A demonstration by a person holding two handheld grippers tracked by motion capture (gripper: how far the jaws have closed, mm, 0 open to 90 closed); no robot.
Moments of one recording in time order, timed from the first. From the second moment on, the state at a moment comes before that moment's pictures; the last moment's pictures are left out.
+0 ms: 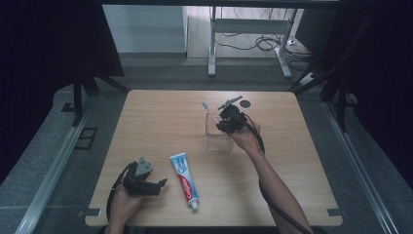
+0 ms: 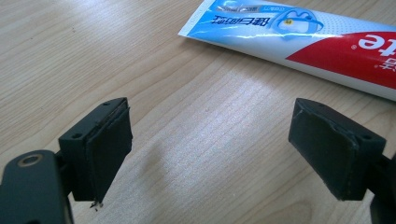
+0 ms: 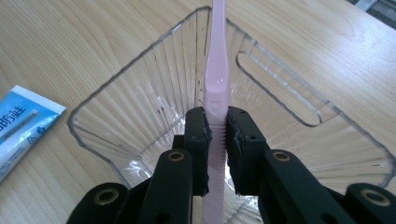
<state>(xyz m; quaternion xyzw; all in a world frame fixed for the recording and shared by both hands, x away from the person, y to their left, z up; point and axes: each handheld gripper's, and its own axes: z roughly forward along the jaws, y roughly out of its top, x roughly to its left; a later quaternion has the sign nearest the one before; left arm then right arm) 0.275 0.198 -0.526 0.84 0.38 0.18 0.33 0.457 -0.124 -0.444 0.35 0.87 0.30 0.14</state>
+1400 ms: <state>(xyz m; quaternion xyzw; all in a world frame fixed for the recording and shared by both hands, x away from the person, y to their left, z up) 0.276 0.198 -0.525 0.84 0.40 0.16 0.34 0.443 -0.131 -0.436 0.33 0.88 0.33 0.13</state>
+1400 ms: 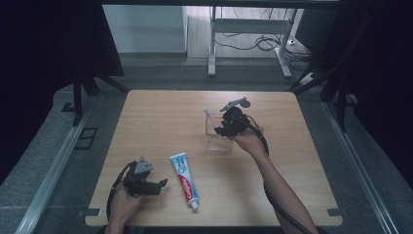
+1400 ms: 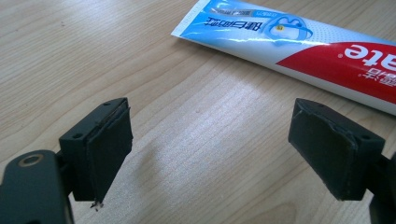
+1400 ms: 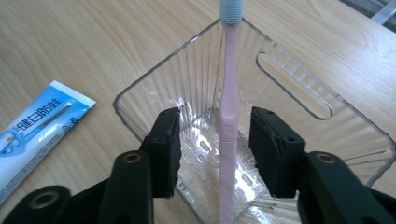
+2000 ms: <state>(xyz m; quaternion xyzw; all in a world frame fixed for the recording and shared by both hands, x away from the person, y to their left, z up) 0.275 0.204 -0.527 0.82 0.42 0.17 0.35 0.413 -0.144 -0.421 0.31 0.87 0.37 0.13</state>
